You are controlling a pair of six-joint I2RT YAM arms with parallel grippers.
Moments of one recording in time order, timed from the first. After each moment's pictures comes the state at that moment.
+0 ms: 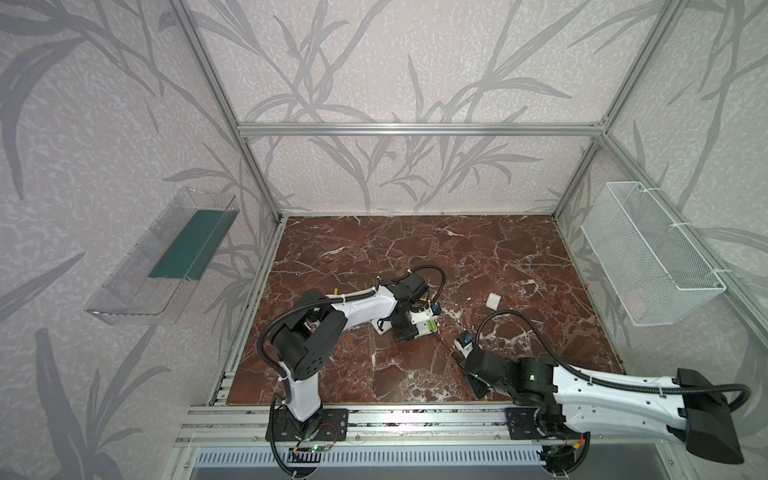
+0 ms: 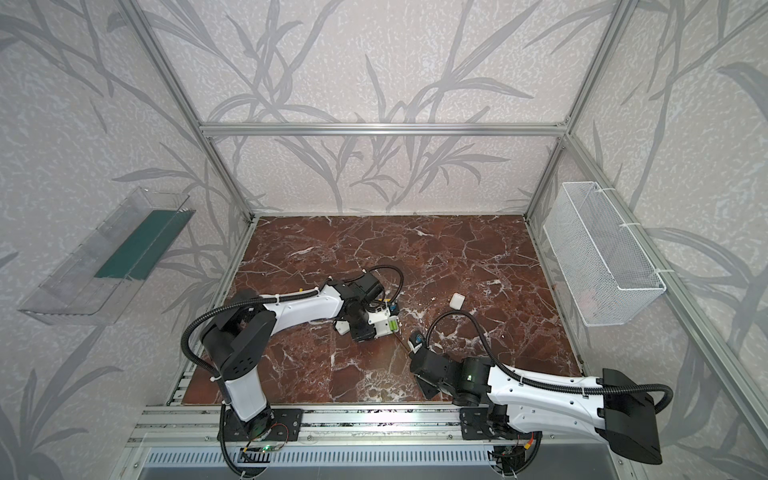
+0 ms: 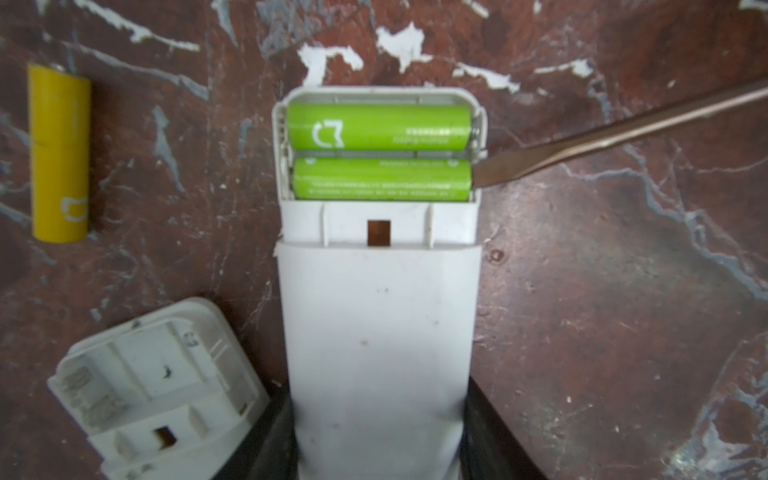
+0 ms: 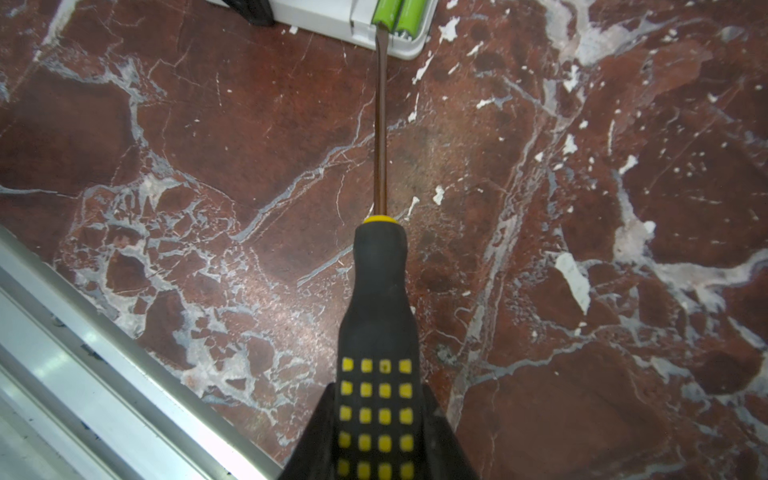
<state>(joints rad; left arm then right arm) -0.75 1.83 1.13 -0.67 0.08 0.52 1.20 0.97 0.43 -0.52 0.25 0.58</state>
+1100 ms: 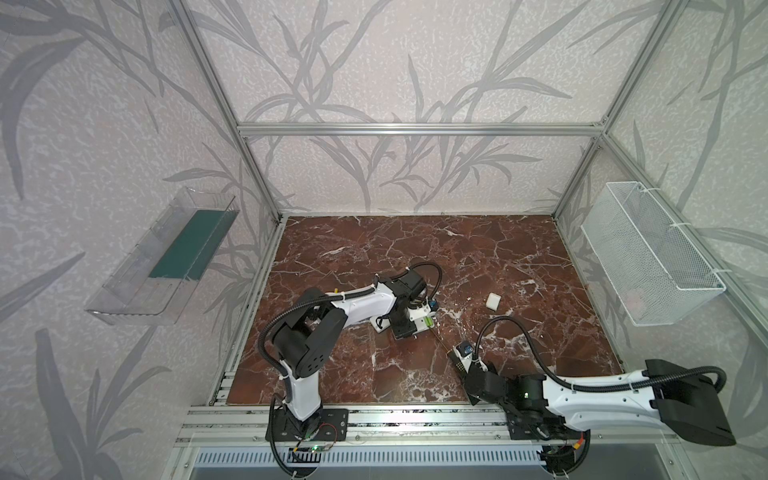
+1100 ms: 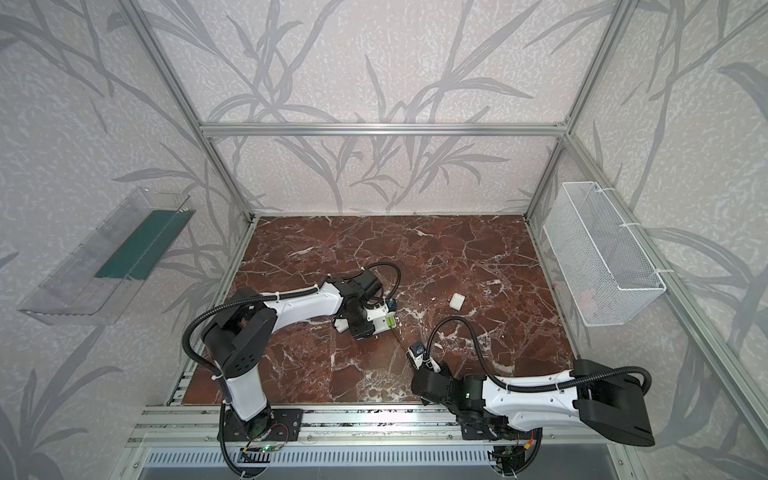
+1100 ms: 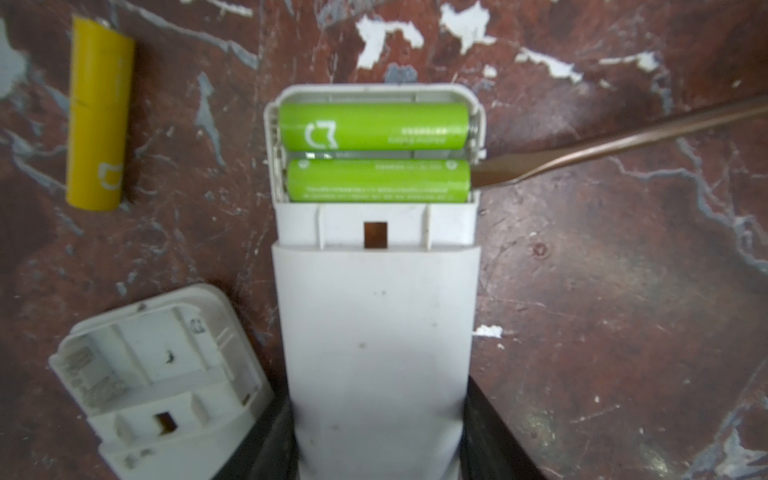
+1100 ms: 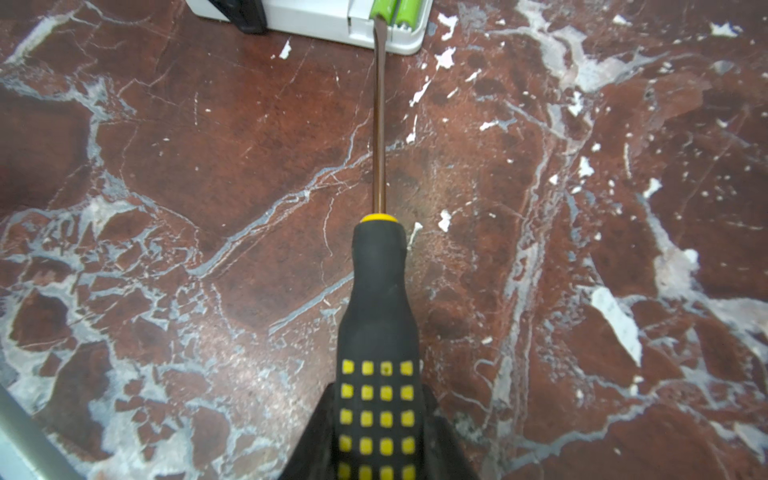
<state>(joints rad) -0.73 1.84 1.15 -0.71 0.08 0.49 1.32 1.04 0.21 -0.10 0.45 0.62</state>
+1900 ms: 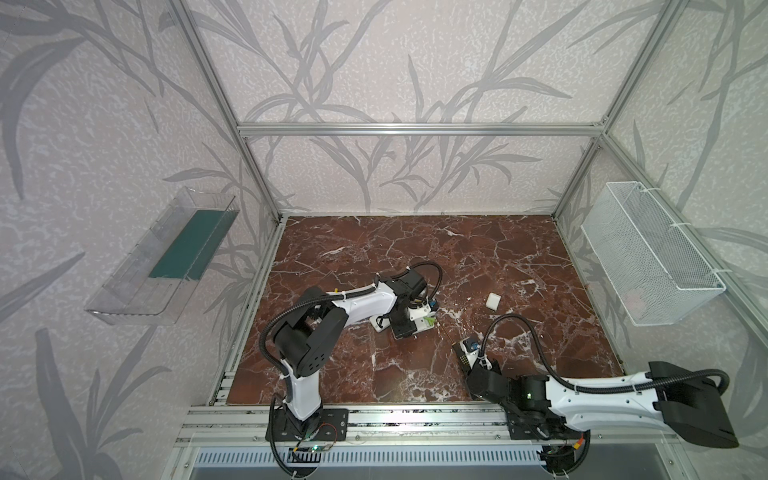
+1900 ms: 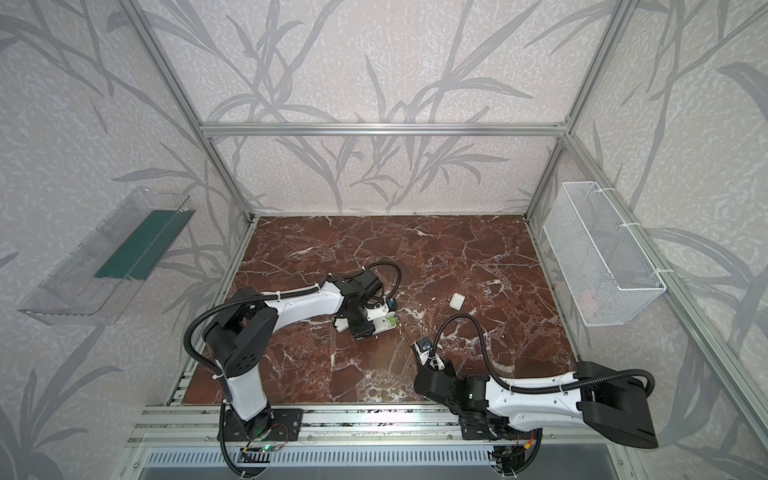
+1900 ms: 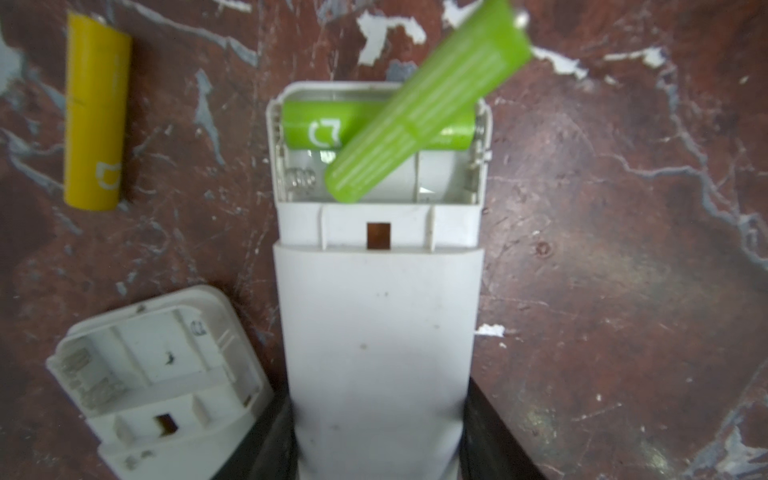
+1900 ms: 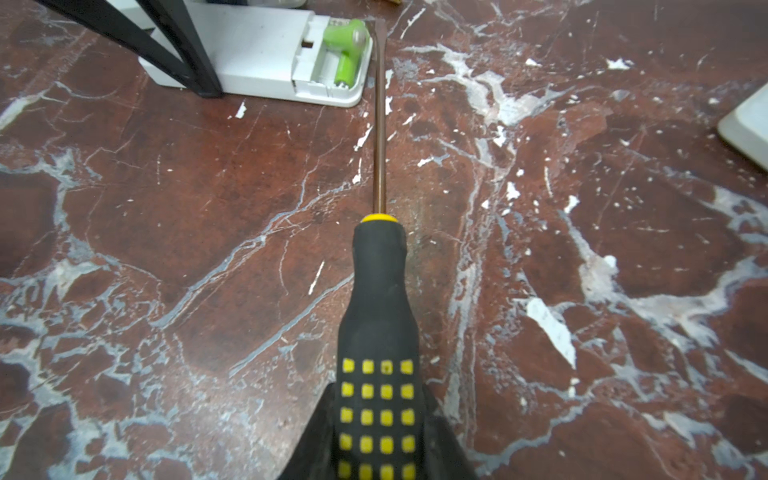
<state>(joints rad) -0.74 1.85 1.16 -0.72 0.07 0.49 1.32 1.00 0.19 -0.09 0.56 0.67</state>
